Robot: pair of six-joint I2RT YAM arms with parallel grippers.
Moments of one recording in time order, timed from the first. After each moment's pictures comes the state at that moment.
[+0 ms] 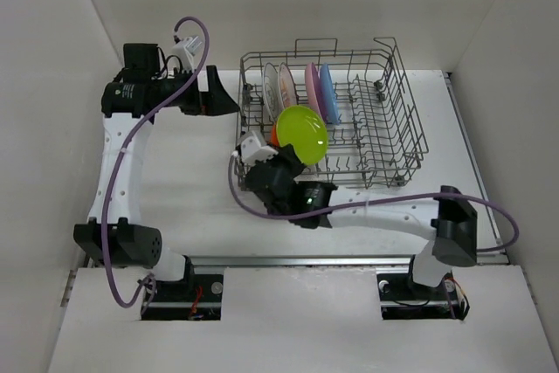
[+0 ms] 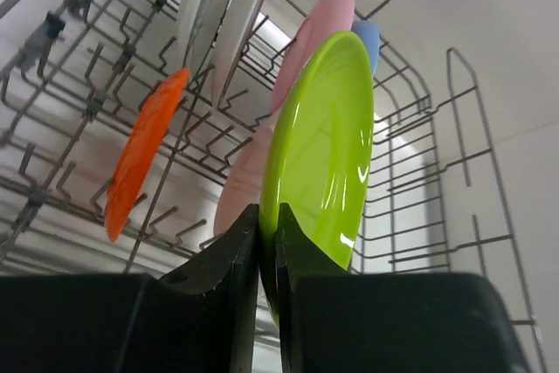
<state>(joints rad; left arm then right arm) -0.03 1.45 1.76 -1.01 0.78 -0.06 1.24 1.63 1.37 -0.14 1.15 -0.29</state>
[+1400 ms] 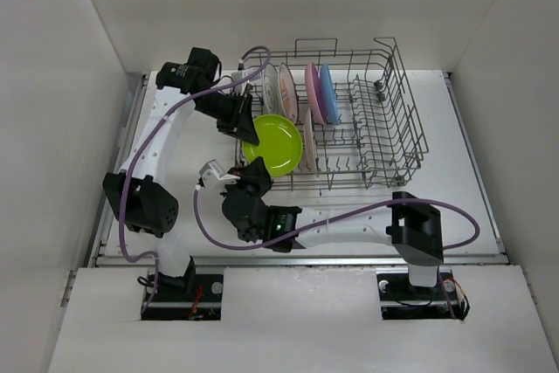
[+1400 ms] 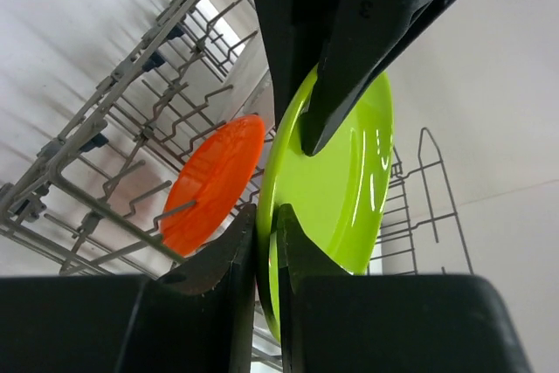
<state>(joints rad) -0.26 1.73 1.89 -1.39 0.81 0.19 1.38 1.87 1.40 0.32 1.26 -0.74</state>
